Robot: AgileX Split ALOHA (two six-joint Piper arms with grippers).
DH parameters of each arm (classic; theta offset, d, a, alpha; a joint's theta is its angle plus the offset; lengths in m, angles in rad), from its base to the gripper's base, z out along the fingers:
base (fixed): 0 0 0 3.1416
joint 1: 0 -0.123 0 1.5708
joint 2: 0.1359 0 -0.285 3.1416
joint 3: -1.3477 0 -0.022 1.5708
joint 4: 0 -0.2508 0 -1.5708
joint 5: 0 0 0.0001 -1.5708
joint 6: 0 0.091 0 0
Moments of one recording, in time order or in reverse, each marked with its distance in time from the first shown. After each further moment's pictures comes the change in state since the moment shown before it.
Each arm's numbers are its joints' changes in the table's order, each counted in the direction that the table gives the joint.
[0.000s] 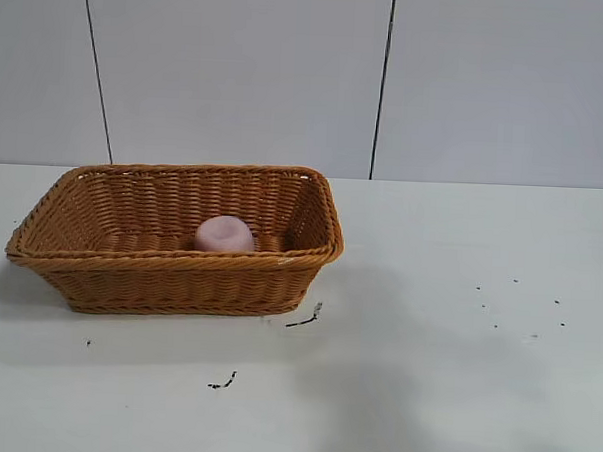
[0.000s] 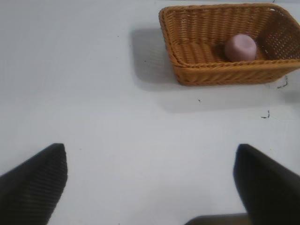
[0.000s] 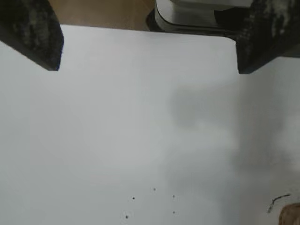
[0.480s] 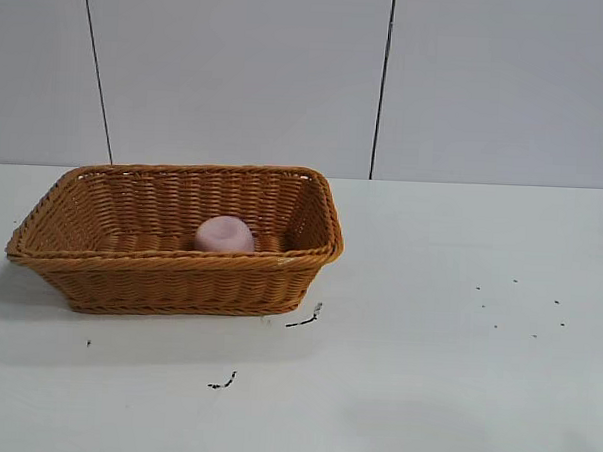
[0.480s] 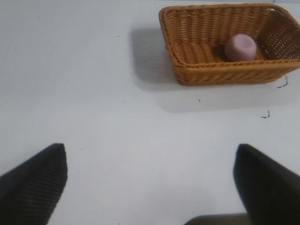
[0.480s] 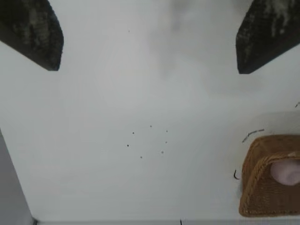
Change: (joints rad) left arm 0.000 0.000 0.000 0.000 0.000 0.000; right arm 0.000 -0.241 -0.062 0.000 0.060 -0.002
